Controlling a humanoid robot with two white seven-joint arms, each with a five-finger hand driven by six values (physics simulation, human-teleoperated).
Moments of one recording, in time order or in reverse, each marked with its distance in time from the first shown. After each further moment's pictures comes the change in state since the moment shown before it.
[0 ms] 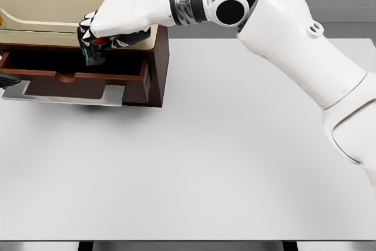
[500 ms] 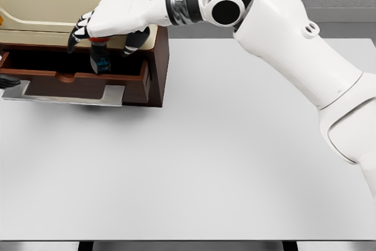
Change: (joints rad) left arm 0.000 0.000 0.001 0.000 -0.002 -0.001 0.000; right arm 0.000 0.023 -0.013 0.007 0.045 0.005 0.000
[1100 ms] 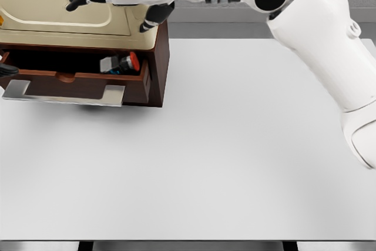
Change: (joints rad) left arm 0.002 -0.007 0.054 0.001 0.000 0.000 -0.004; right arm 0.088 -0.126 -0.198 -0.168 -0.061 -0.018 -0.003
